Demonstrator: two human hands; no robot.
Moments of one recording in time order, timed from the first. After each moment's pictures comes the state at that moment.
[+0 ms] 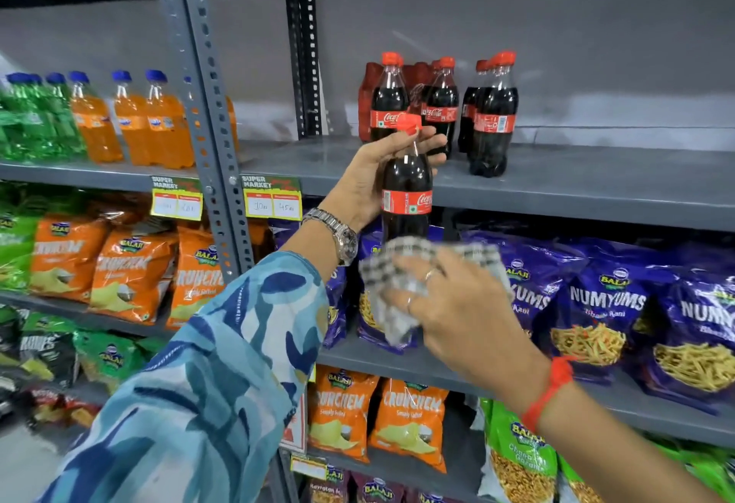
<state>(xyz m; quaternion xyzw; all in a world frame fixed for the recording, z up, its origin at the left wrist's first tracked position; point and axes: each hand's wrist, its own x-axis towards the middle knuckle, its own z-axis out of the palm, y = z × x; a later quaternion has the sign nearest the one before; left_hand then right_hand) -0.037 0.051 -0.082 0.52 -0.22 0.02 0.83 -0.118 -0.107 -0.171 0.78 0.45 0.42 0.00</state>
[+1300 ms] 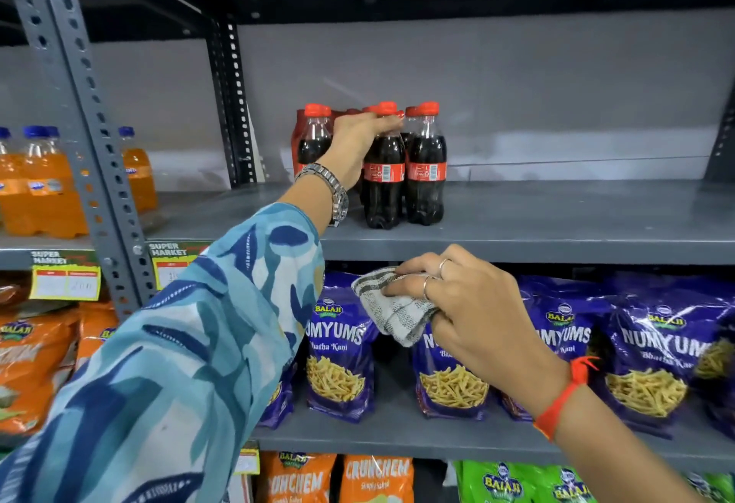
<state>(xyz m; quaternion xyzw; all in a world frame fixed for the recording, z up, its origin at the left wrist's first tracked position) 0.070 0.004 0.004 0.66 -0.11 0.18 0.72 -0.073 -0.149 -0.120 0.84 0.35 0.40 -0.11</state>
